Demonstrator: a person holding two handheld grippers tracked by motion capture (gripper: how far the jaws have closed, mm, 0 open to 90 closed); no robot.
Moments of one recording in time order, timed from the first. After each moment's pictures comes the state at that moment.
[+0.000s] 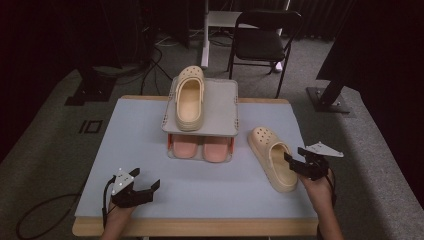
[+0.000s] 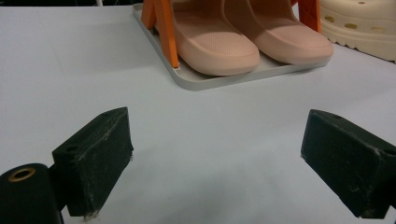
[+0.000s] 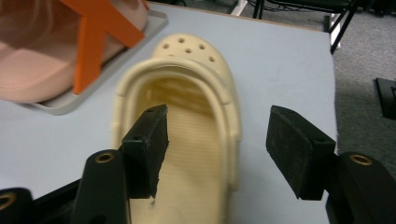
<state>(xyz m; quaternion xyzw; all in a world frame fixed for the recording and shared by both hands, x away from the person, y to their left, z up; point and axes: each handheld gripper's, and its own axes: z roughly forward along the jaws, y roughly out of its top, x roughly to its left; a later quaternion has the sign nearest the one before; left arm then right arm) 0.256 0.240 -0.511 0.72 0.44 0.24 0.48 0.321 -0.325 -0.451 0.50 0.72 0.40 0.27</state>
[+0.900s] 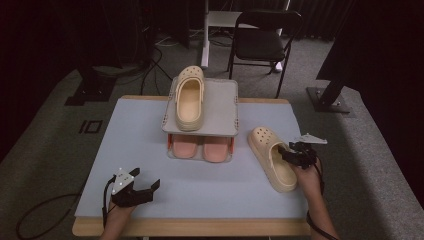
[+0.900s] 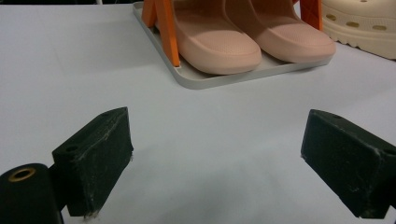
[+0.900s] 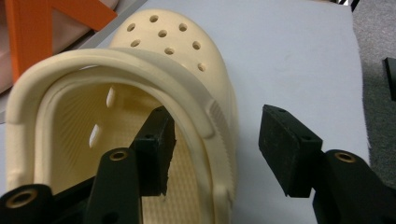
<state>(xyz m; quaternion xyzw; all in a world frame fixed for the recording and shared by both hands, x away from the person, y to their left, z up) 0.257 0.241 -0.512 0.72 0.44 0.24 0.48 0.373 -0.317 -0.480 0.52 0.73 0.37 0.24</state>
